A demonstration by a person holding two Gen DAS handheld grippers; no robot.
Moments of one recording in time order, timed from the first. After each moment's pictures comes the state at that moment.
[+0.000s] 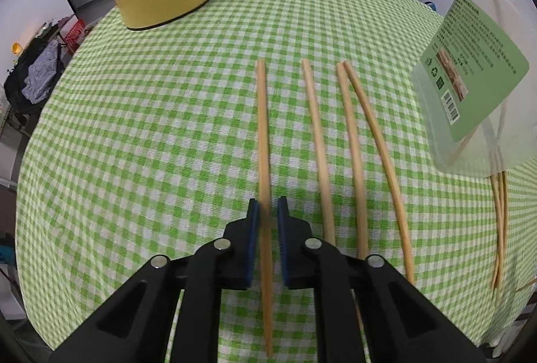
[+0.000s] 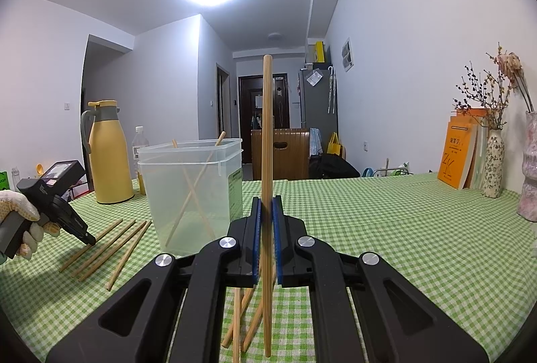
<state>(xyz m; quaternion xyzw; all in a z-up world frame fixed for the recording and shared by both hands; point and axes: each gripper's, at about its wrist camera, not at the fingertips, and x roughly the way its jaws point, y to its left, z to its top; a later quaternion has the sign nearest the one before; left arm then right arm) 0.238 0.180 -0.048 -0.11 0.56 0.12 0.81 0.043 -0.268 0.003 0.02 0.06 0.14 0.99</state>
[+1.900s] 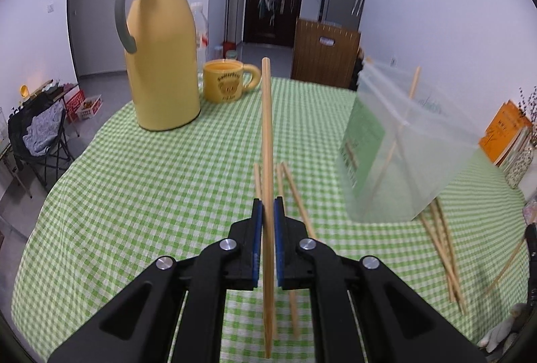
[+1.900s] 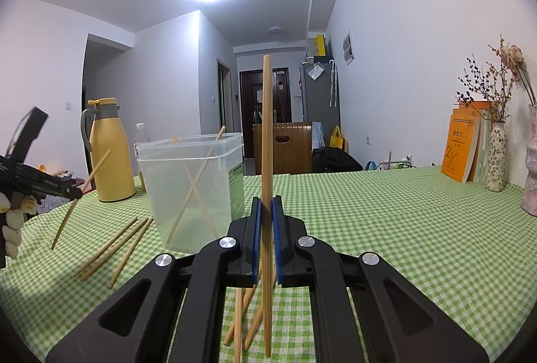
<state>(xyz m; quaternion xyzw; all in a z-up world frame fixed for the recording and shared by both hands) 0.161 0.129 0.046 -0.09 0.33 0.11 0.93 0.047 -0.265 -0.001 0.02 0.07 0.14 0.99</state>
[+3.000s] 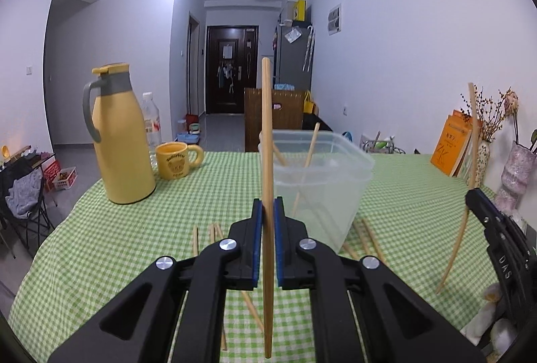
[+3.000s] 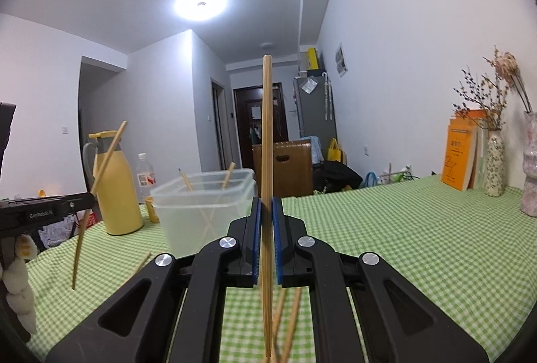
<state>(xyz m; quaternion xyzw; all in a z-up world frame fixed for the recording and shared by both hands) 0.105 0.025 0.098 -0.02 0.19 0.04 0.98 0.038 -0.246 0.046 0.06 0.03 0.14 0.99</state>
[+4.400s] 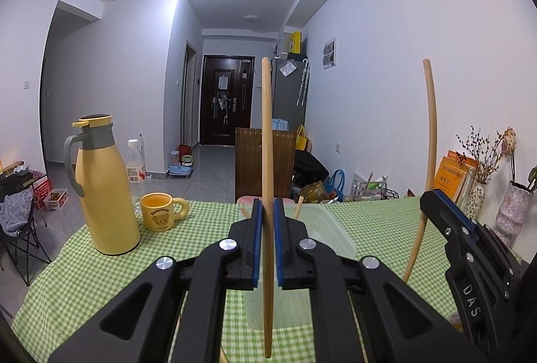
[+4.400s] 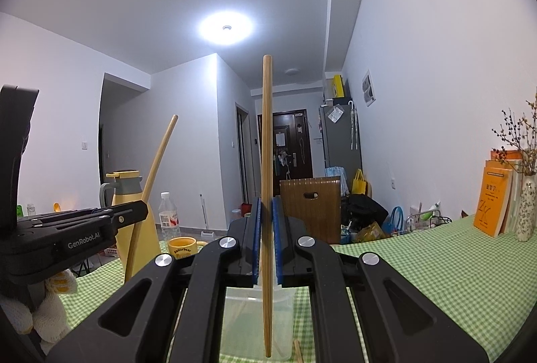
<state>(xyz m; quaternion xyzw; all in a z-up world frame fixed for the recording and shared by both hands) 0.146 0.010 0.167 -0.04 0.12 0.03 0.99 0.073 -0.205 0.118 0.05 -0.02 0.18 0.98</state>
